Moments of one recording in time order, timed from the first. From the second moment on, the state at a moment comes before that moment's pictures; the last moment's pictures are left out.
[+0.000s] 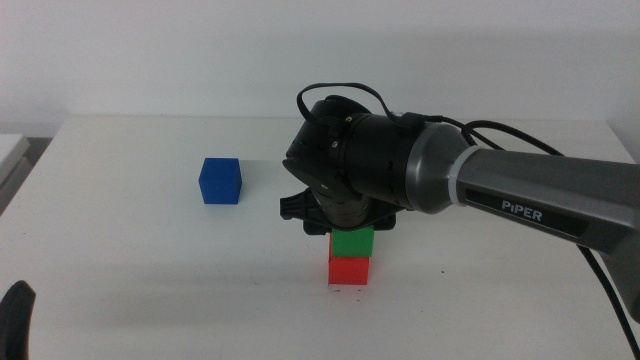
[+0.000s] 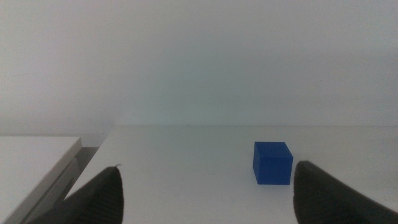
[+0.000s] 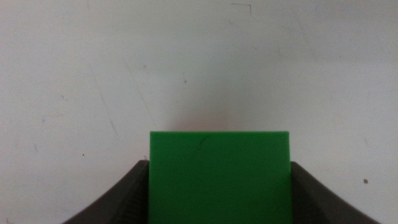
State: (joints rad) left arm -0.03 0.00 0.00 0.00 0.10 -0.05; right arm 0.86 2.08 -1.69 -0.47 1.09 1.04
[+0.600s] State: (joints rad) left arm -0.03 0.00 0.00 0.00 0.10 -0.05; right arm 0.86 2.09 -1.69 -0.42 1.10 1.04
